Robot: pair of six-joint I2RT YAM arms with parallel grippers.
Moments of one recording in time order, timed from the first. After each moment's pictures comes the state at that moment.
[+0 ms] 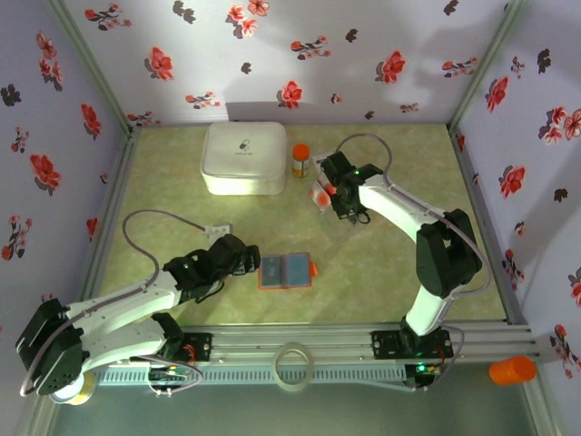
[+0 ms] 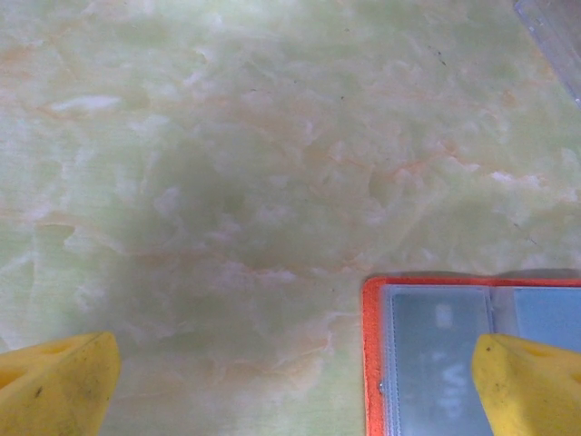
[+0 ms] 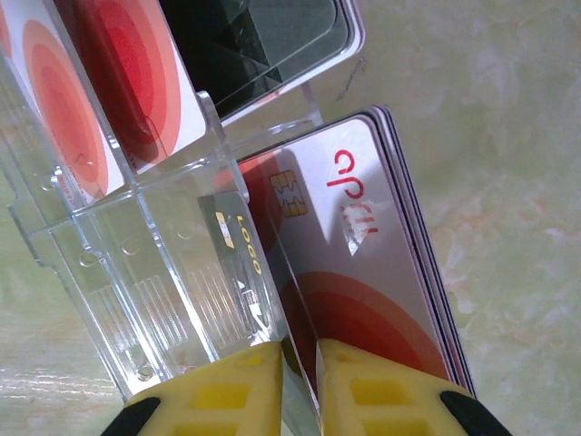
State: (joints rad) left arm -0.90 1.02 0.53 -0.43 -0.41 -0.85; right arm 0.53 1.74 1.34 -0.90 0.31 0.24
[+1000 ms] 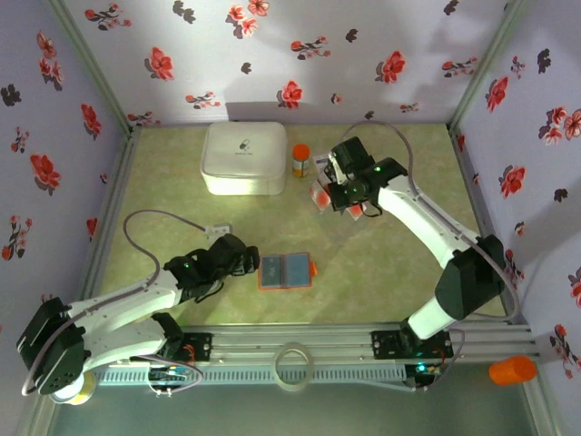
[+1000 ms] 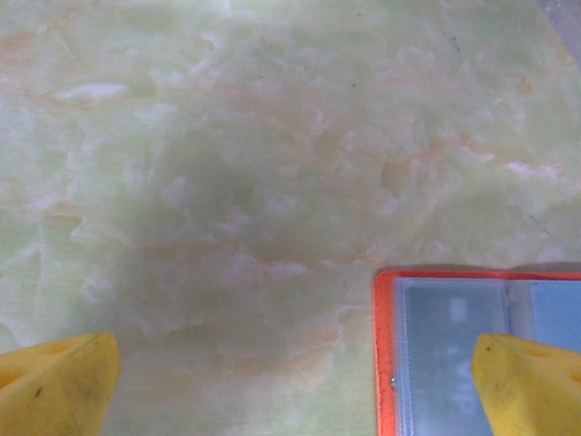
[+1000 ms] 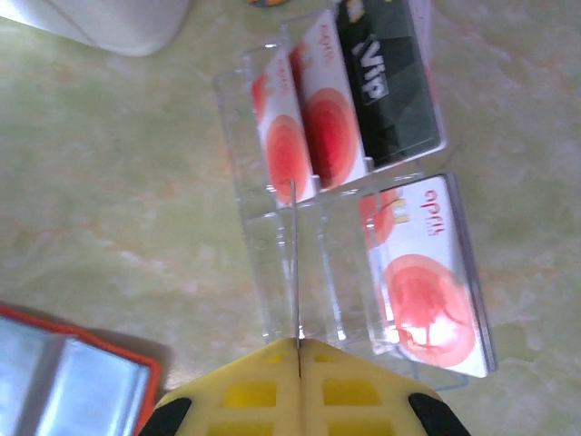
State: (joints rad) left arm -0.90 1.03 0.54 -0.46 -0.39 -0.85; right arm 0.55 1.55 1.40 -0.92 0.03 0.18
